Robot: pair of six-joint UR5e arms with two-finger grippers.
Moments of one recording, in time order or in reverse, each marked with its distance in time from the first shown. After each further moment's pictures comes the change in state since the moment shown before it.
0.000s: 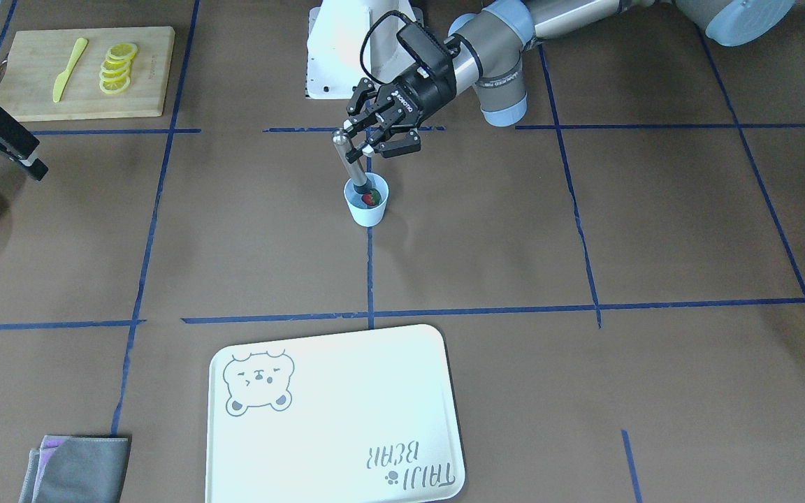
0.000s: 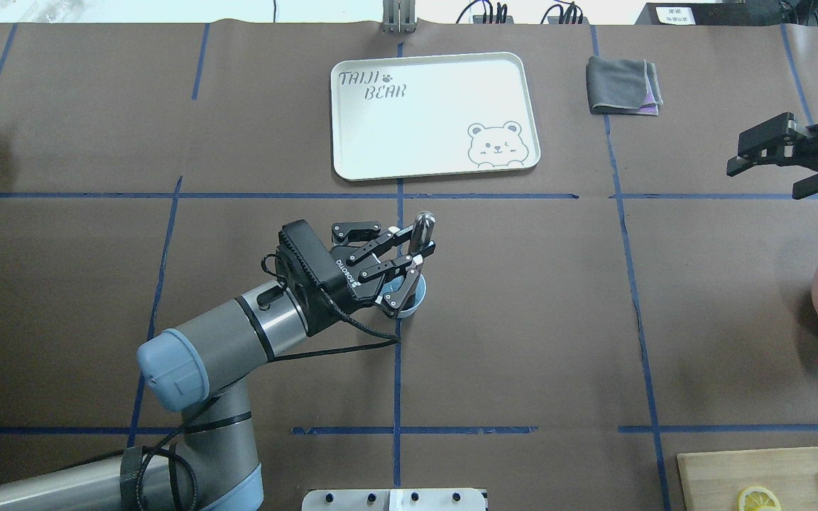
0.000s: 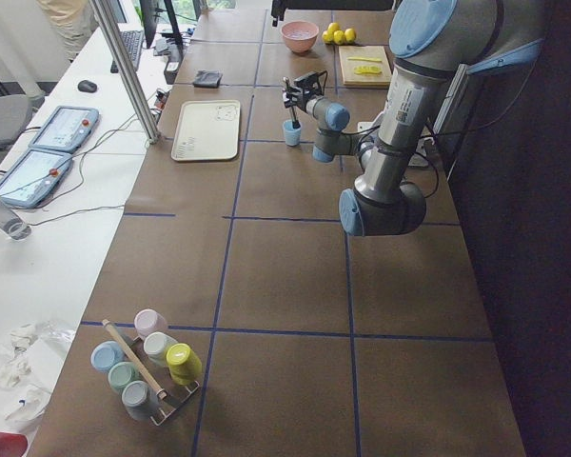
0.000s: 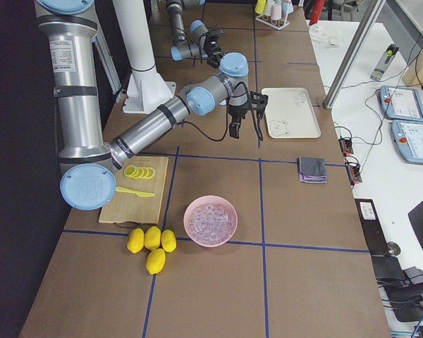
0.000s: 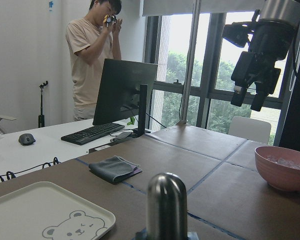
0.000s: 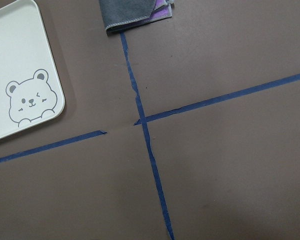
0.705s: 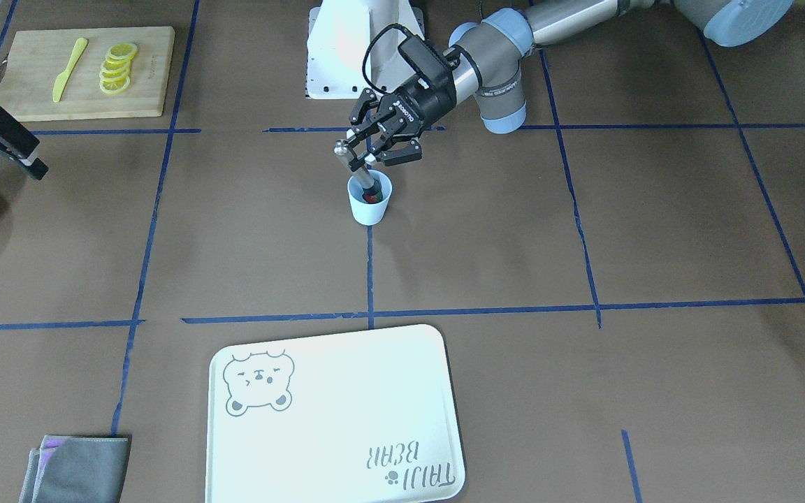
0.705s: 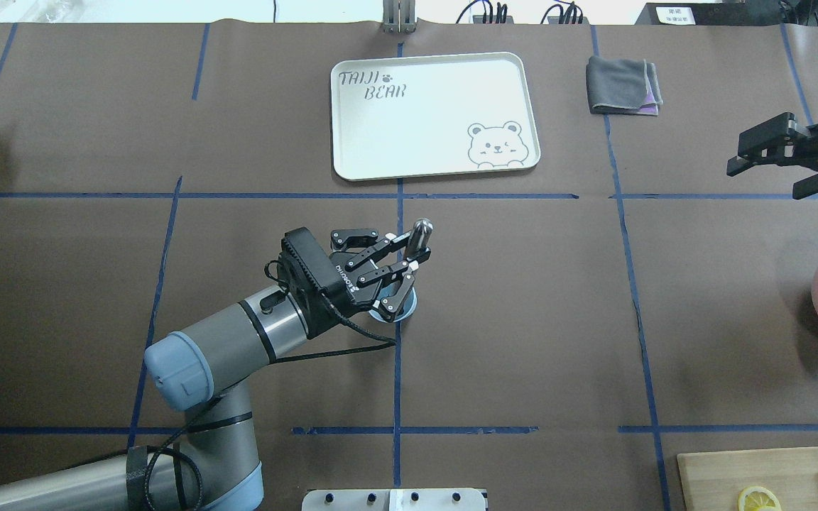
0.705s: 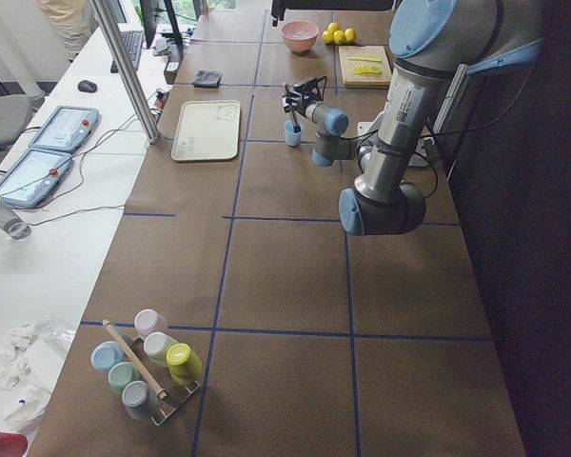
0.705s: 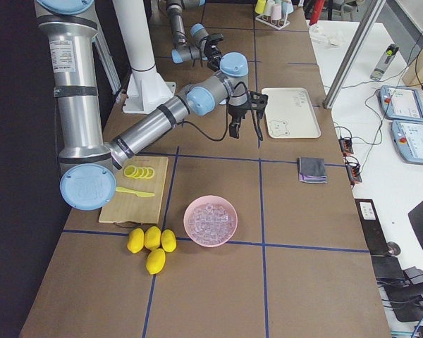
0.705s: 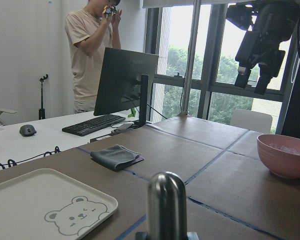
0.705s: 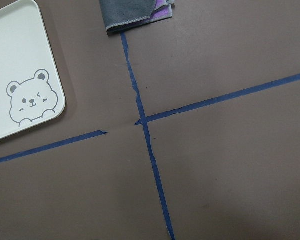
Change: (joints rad) left arm 0.000 -0.008 0.019 -0.034 -0.002 0.002; right arm 0.000 0.000 0.003 0.000 0.000 0.001
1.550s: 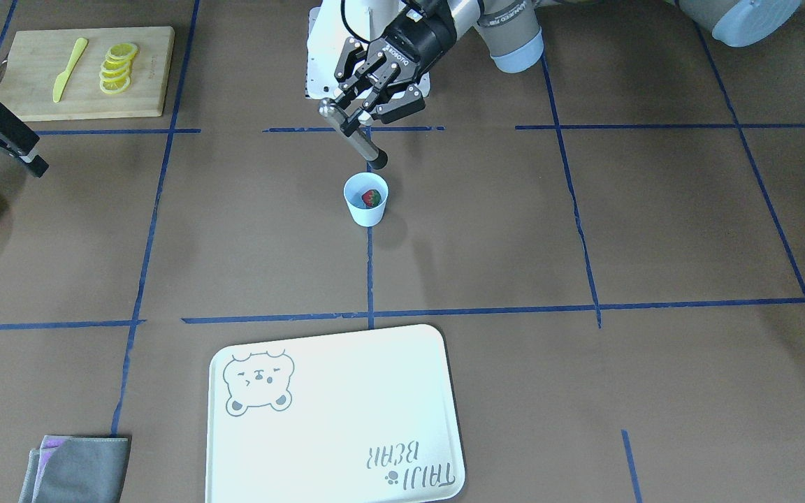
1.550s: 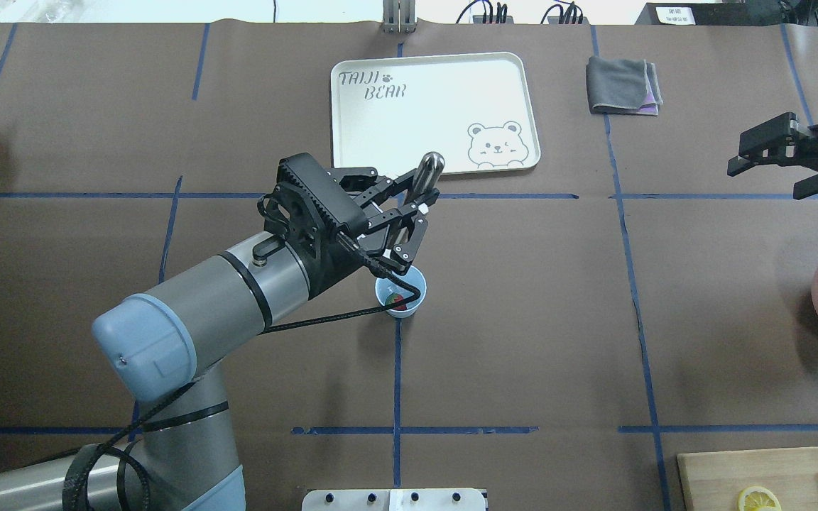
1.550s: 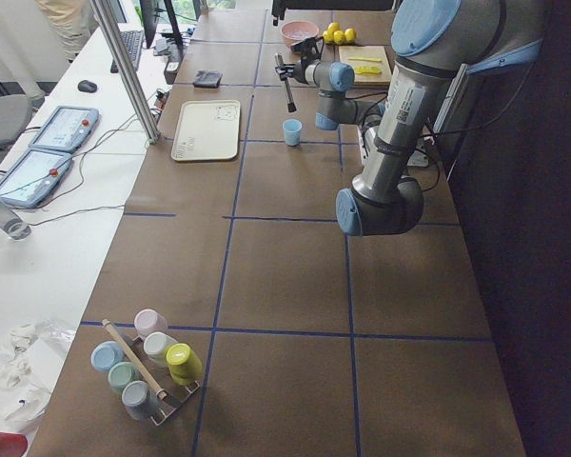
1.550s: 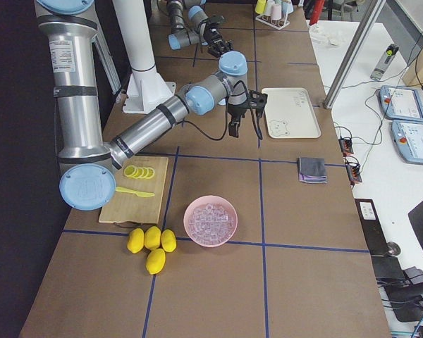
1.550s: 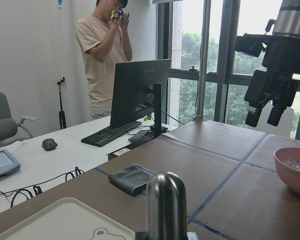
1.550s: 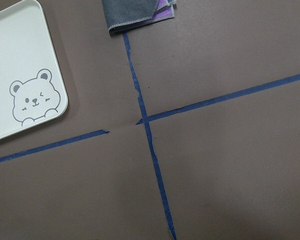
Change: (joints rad) left arm -0.062 0.016 -0.342 0.557 0.045 -0.020; right arm 0.000 -0.003 0.007 0.000 -0.001 0.002
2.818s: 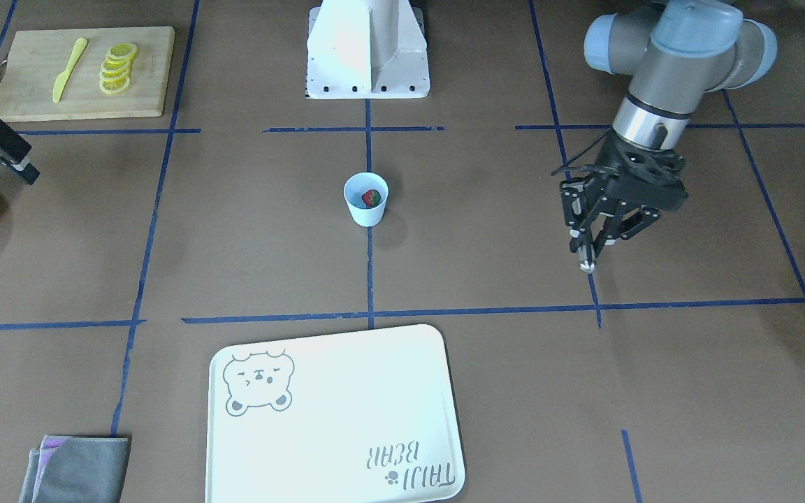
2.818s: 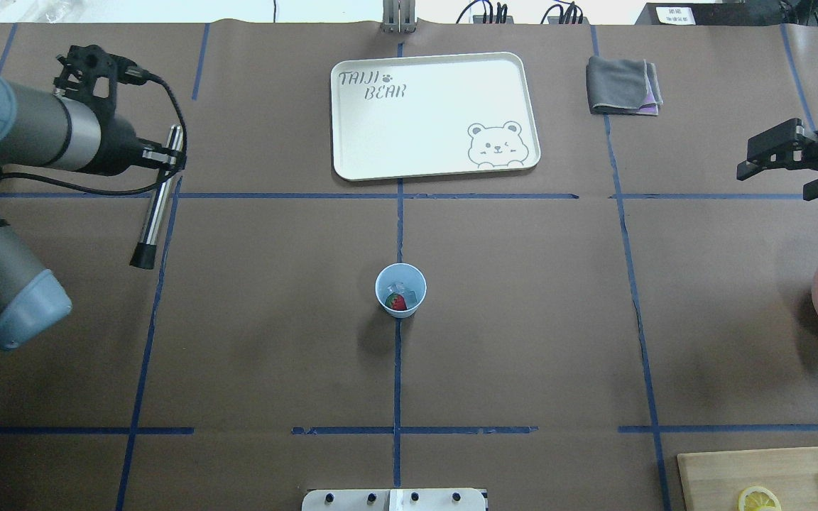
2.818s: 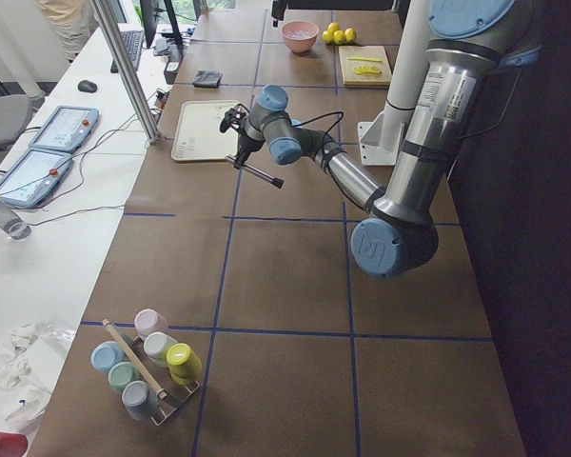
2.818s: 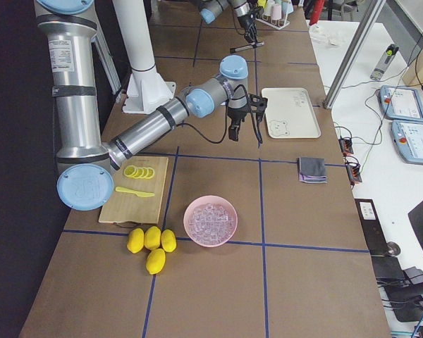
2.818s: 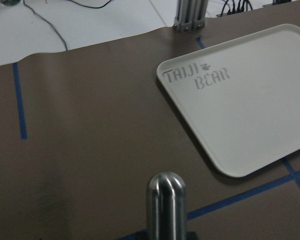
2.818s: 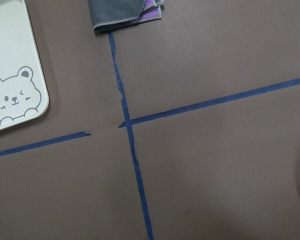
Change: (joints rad) left arm -0.513 0.305 -0.012 0.585 -0.693 -0.342; right arm 0.023 -0.018 -0.038 -0.002 -0.001 -0.095
